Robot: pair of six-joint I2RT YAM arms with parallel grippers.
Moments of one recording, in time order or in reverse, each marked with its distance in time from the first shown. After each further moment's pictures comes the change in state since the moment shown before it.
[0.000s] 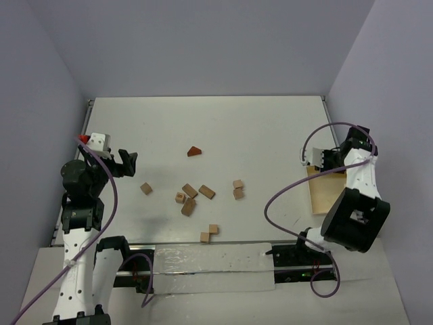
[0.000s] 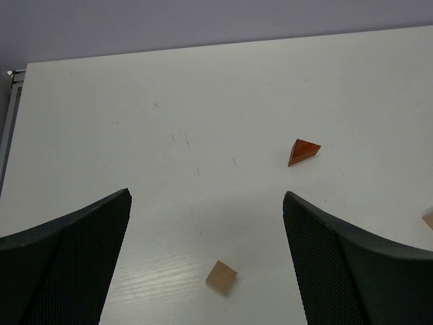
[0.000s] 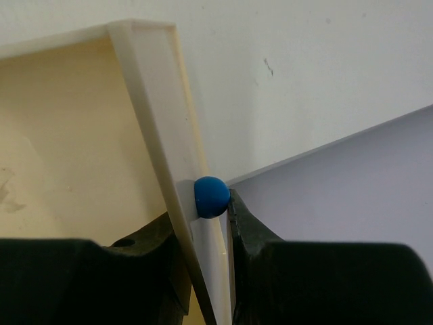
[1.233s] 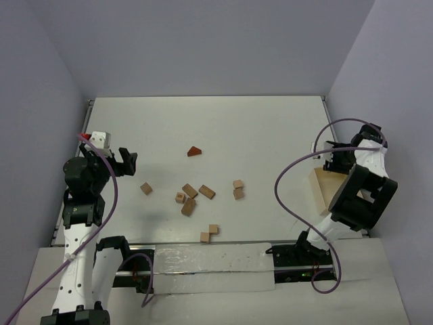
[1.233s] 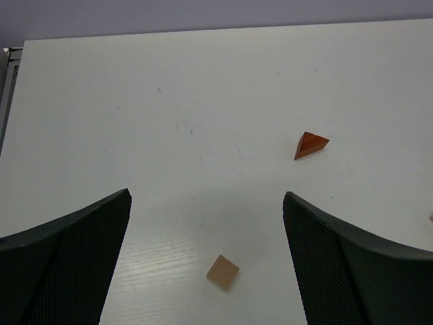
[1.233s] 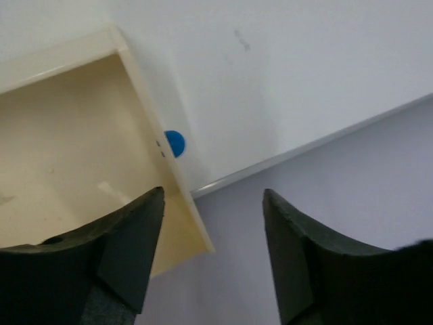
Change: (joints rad) left arm 0.003 0.042 -0.009 0.000 -0.024 -0.010; right arm -0.116 0.248 0.119 0.059 -0.077 -0.064
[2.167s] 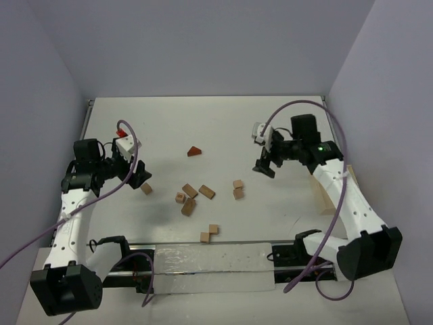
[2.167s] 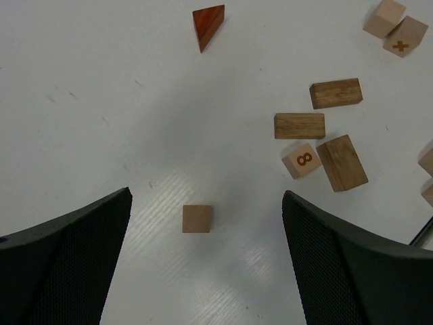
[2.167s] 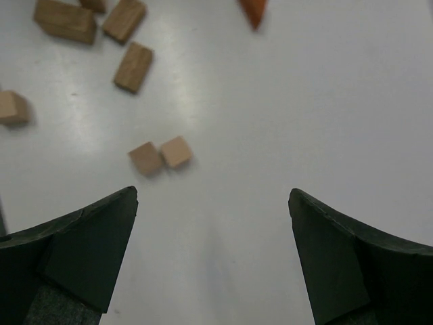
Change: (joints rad) left arm 0.001 0.316 0.190 -0.408 0.430 0.576; right arm 0.781 -0.464 -0.035 0.098 -0.315 1.079
